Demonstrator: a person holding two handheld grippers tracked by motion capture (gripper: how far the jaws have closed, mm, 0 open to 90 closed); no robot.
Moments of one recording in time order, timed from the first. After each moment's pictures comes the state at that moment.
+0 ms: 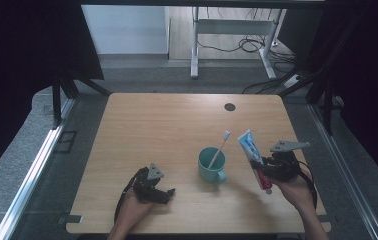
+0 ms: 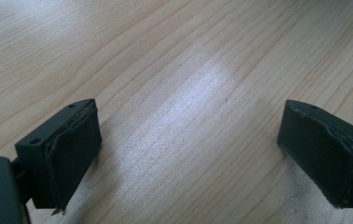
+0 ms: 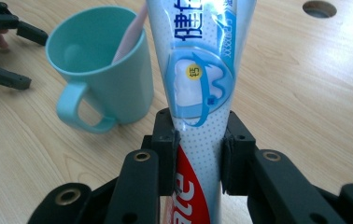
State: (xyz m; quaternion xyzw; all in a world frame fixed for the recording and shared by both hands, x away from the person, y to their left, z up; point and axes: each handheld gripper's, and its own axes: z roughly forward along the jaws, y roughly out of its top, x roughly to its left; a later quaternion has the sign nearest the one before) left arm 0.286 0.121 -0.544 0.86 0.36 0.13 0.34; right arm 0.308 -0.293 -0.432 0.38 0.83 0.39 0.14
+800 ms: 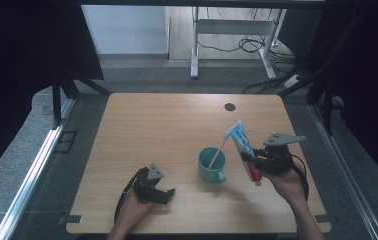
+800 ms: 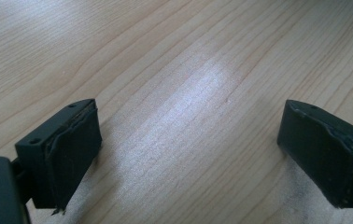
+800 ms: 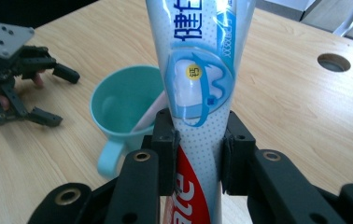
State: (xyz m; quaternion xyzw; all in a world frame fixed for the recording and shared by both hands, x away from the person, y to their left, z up) left arm 0.286 0.121 -0.544 0.86 0.36 0.13 0.34; right arm 0.312 -0.265 -0.406 0.35 0.82 0.43 0.15
